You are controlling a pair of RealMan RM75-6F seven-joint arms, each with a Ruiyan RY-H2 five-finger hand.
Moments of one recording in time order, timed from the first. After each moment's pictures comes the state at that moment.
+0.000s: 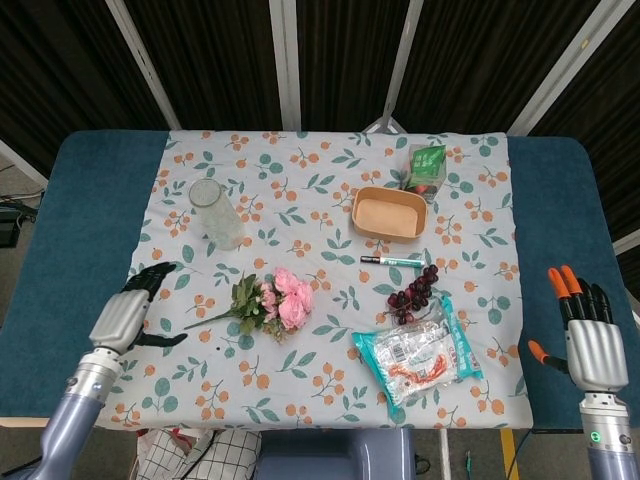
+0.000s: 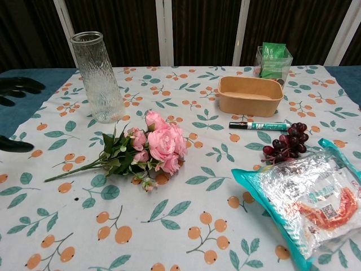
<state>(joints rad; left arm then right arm) -0.40 -1.28 -0.18 -1.99 0.99 1.12 0.35 0.10 -1.24 0.11 -1.51 -1.44 1.50 -0.07</state>
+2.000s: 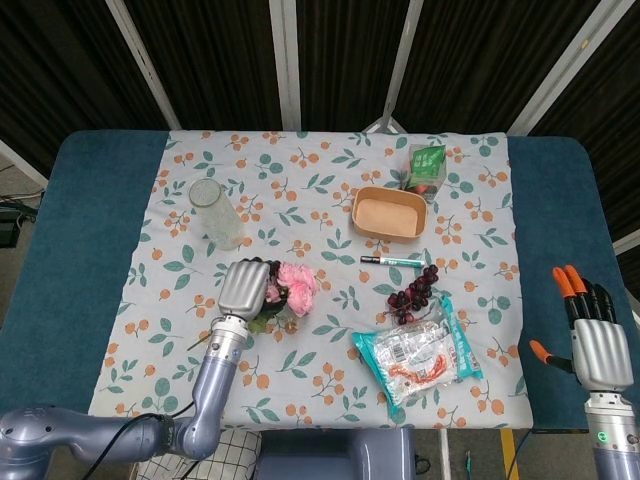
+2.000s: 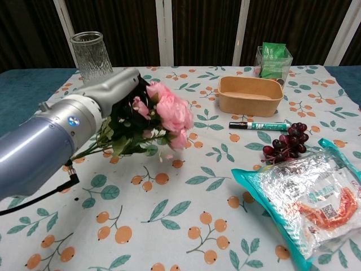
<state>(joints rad) -0.78 -1.87 -0.31 -1.59 0.91 1.31 0.65 0.10 -1.23 0.11 -1.51 -1.44 1.47 0.02</state>
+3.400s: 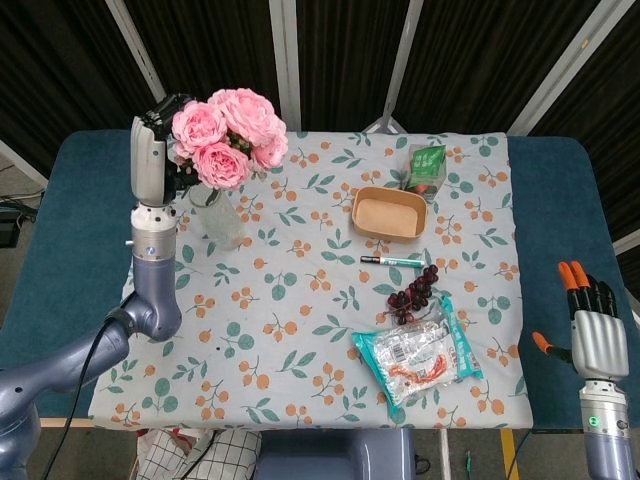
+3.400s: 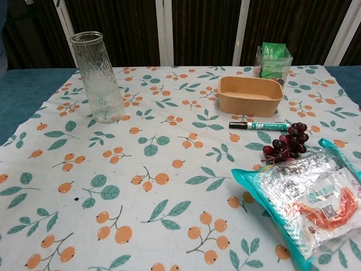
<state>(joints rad) -0.97 -1.70 -0.63 -0.98 1.45 1.48 -0.54 0.12 -1.29 0.16 -1.44 -1.33 1.42 -0.04</state>
